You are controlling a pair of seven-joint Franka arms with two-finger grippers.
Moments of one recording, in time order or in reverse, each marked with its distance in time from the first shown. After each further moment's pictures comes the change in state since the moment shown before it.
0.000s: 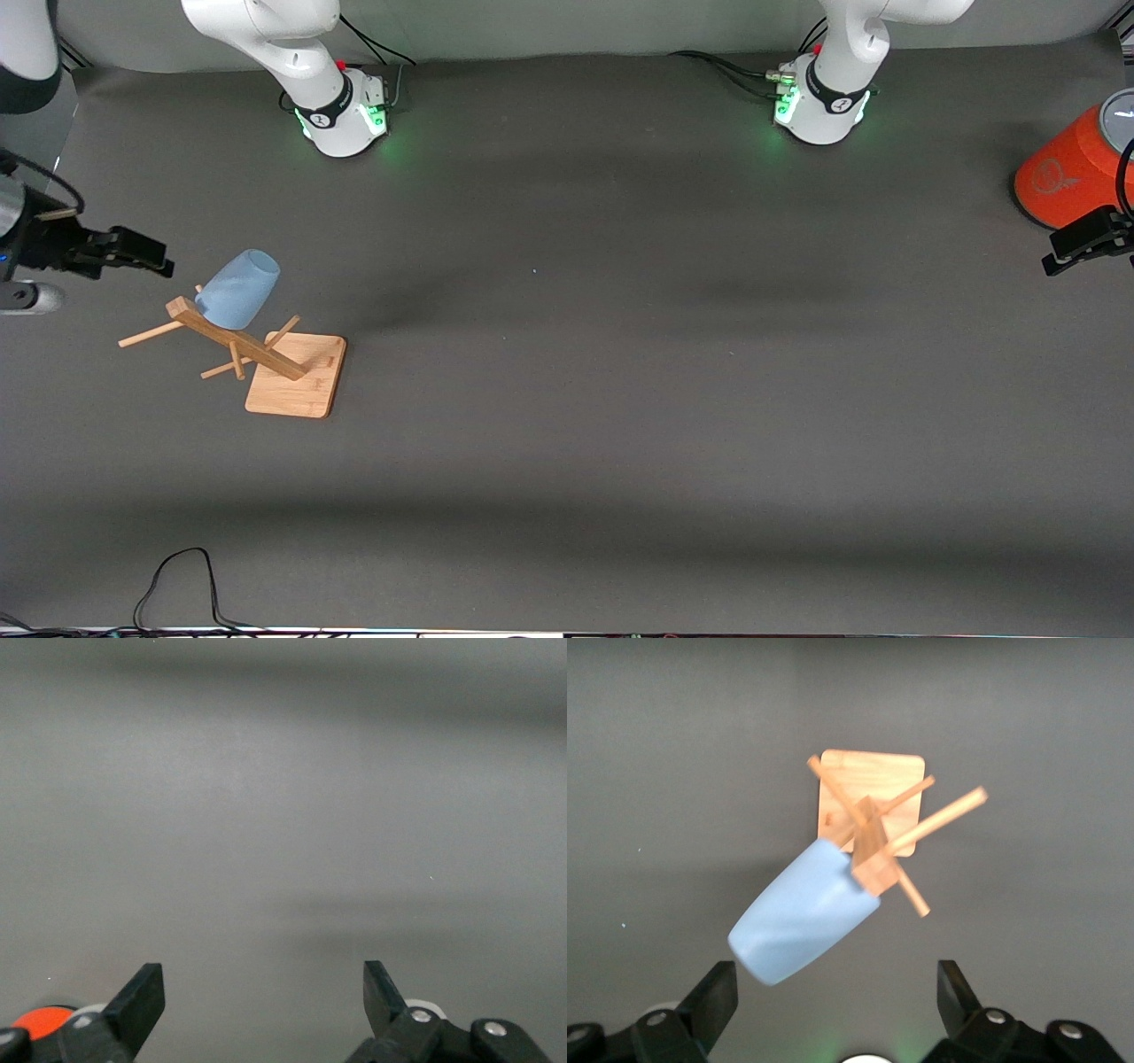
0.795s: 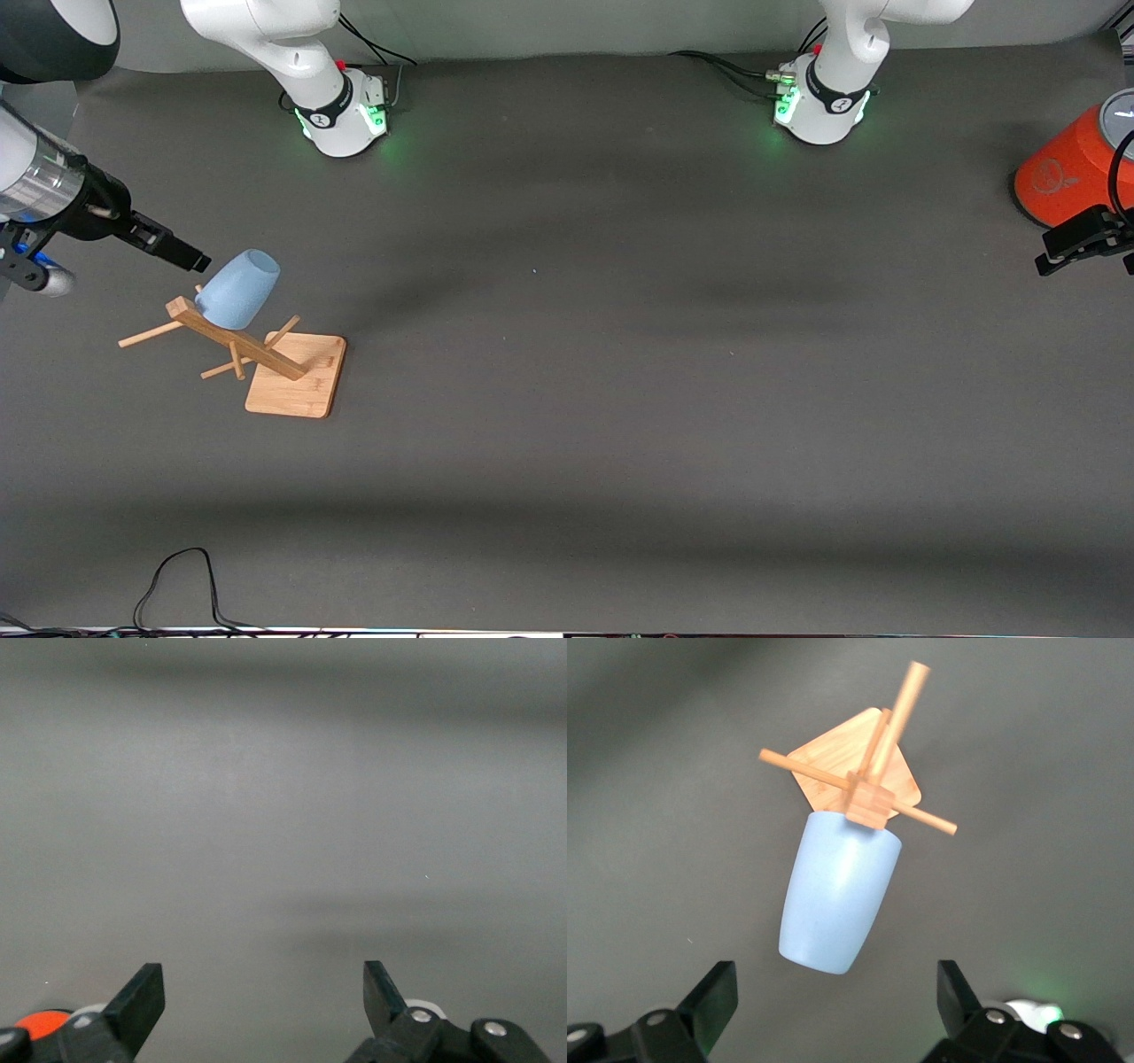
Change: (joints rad) left arm -0.001 0.000 -0.012 0.002 -0.001 0.000 0.000; right arm 0.047 -0.067 -0.014 -0.111 0.030 0.049 0.644
